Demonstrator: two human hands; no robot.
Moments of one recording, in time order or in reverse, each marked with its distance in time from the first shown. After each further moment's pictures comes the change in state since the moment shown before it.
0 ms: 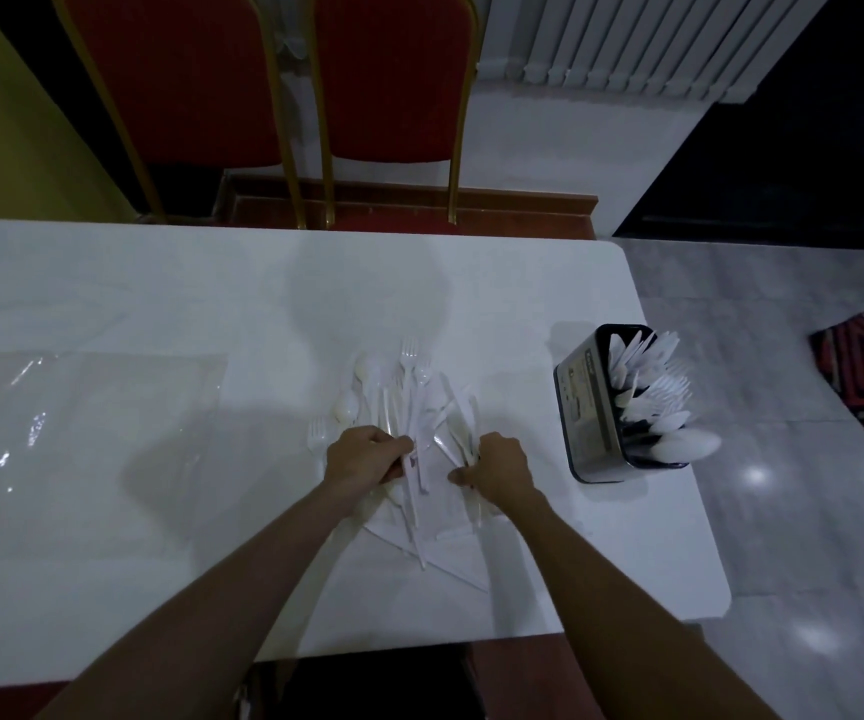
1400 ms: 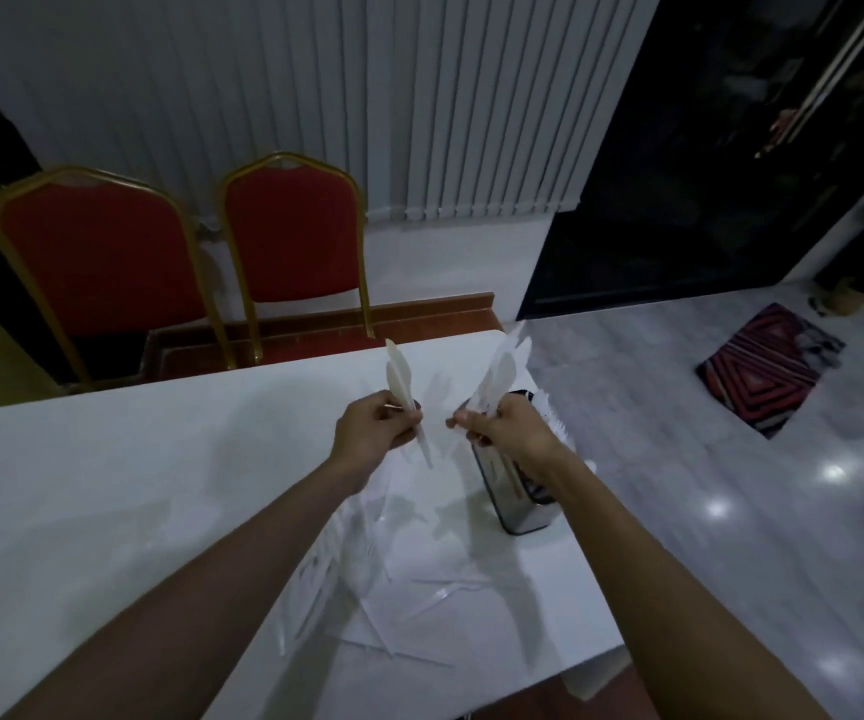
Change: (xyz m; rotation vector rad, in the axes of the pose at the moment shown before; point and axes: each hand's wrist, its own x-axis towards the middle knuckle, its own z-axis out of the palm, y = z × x) left_hand -0.045 0.154 0.029 -0.190 -0.241 0.497; right_hand -0.083 -0.010 -0.174 0.681 0.288 -0.294
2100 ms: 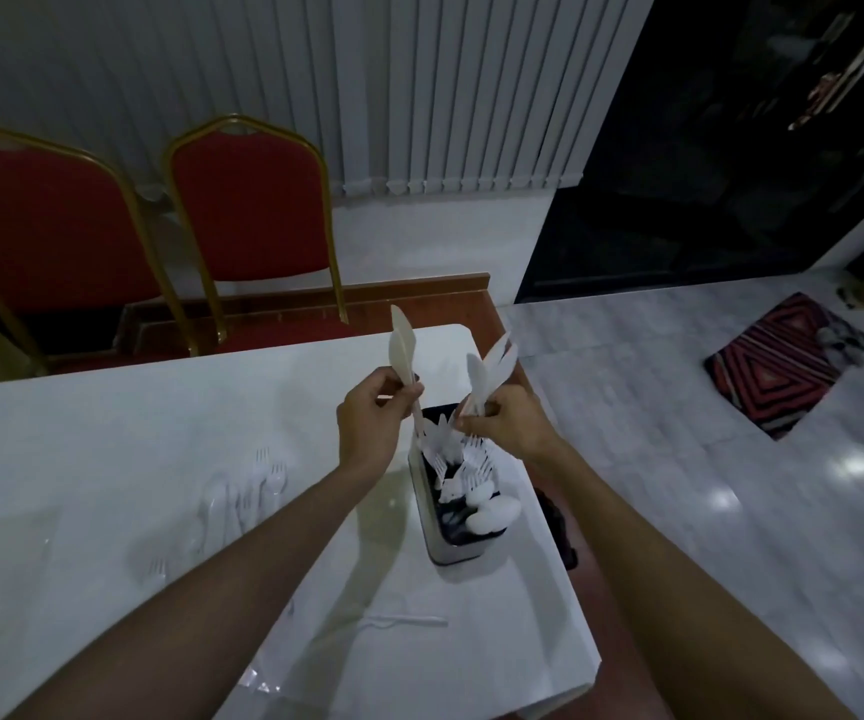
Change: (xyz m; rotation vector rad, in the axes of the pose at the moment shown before) left_hand 0.049 0.004 0.137 0.110 0.251 0.220; right_hand 0.079 0.072 -0.116 -0.390 -0.015 -0.046
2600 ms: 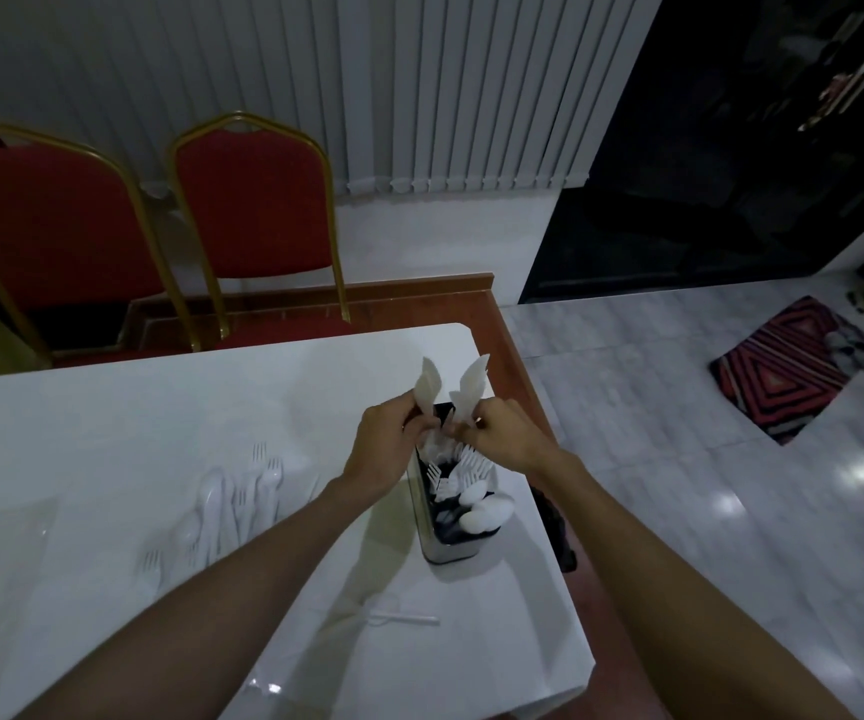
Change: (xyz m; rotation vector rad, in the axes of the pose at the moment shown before) left_hand -0.013 -0.011 0.009 0.333 -0.241 0.192; right_hand -0.010 0.000 -0.001 -0.168 -0.163 -0.143
